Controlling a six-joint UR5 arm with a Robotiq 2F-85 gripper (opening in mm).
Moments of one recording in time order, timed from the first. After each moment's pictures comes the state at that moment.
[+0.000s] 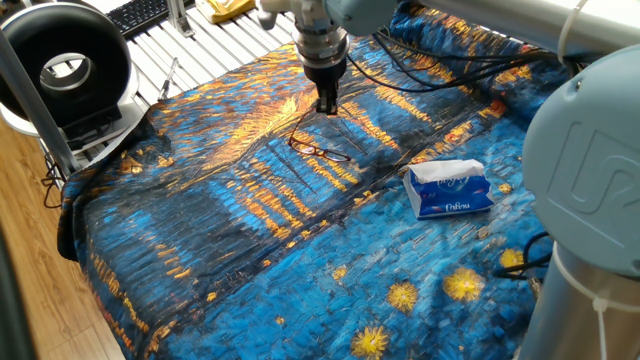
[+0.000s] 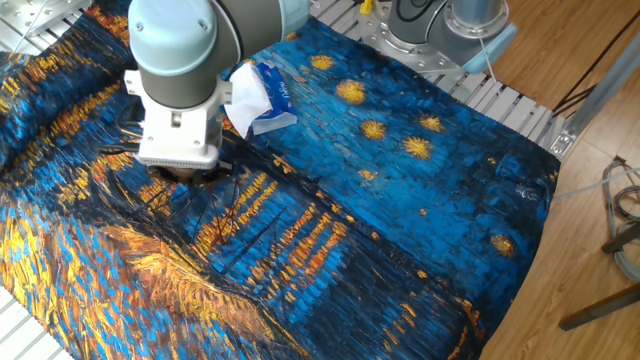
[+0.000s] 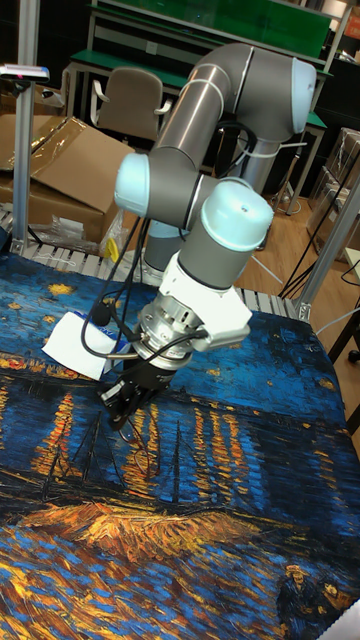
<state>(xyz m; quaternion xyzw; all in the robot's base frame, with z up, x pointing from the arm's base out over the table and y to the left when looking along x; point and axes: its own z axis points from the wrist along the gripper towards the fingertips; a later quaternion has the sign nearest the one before) 0.604 -0.058 0.068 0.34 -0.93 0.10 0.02</state>
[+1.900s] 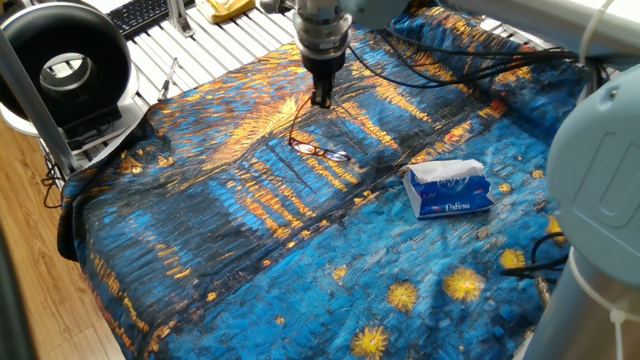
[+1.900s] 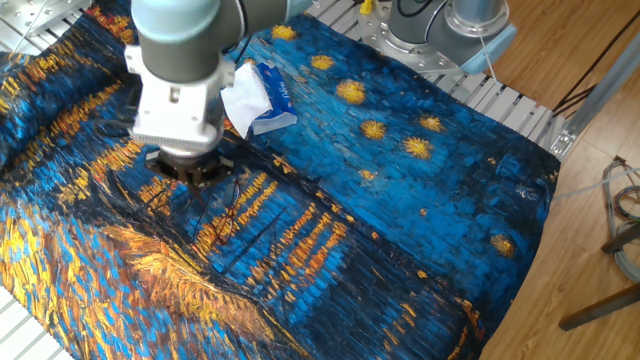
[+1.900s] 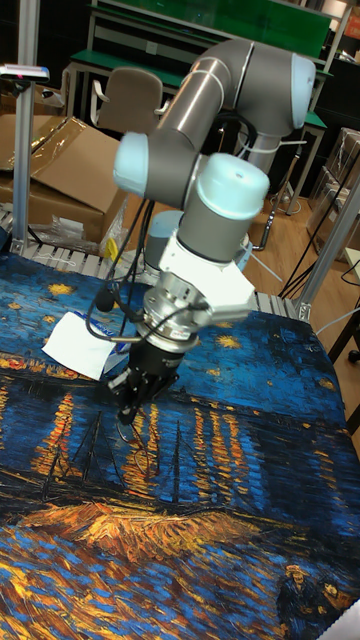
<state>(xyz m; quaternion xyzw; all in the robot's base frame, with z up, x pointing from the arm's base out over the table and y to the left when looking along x) 0.599 -0.047 0.090 0.32 -0.94 0.07 -0.02</state>
